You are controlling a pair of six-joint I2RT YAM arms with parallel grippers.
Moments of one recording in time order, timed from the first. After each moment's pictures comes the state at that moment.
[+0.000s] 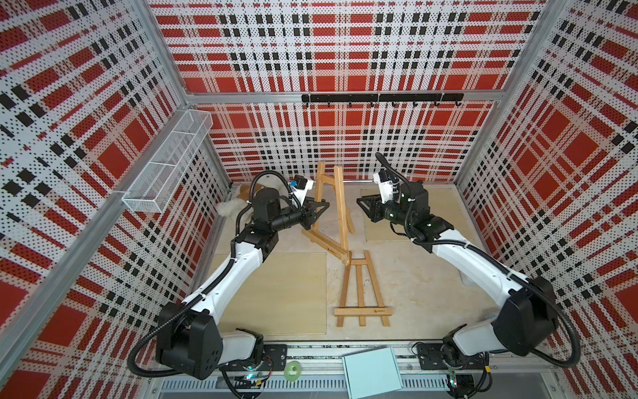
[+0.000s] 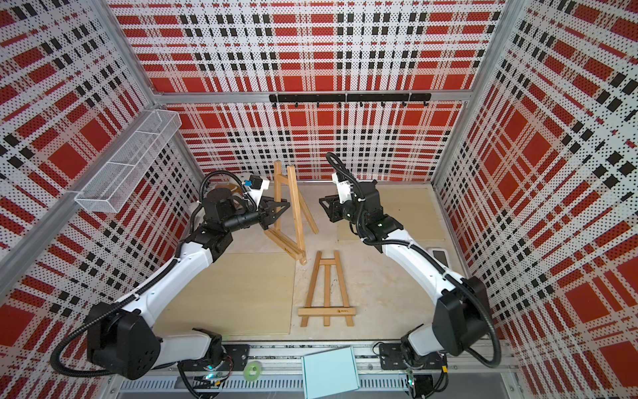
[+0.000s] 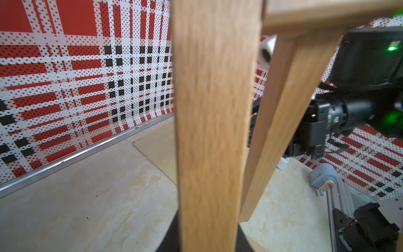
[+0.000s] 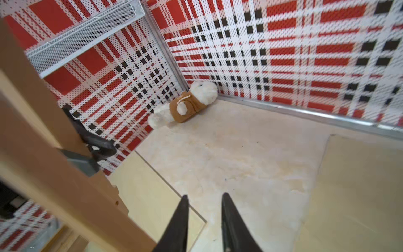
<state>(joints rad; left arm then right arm) -0.31 1.32 1.04 0.10 0.70 -0.10 0.51 1.49 1.22 -0.02 -0.34 0.30</state>
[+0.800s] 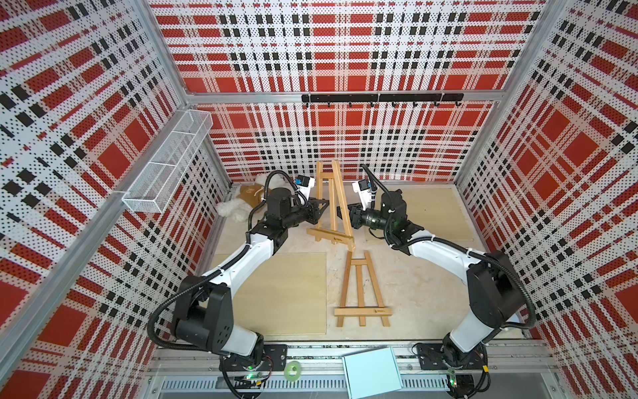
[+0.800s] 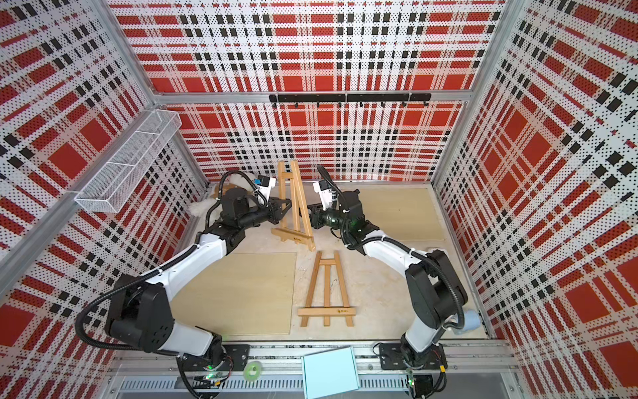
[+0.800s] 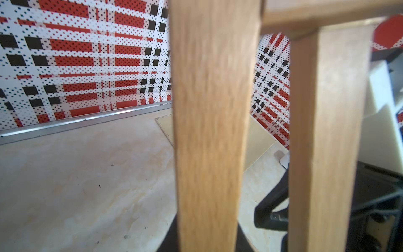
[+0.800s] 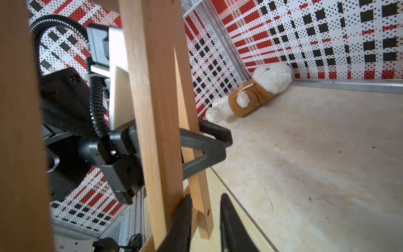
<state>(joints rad) -0.31 1.50 1.07 0.16 0.49 -0.24 0.56 1.70 1.14 0.44 -0.61 0.58</state>
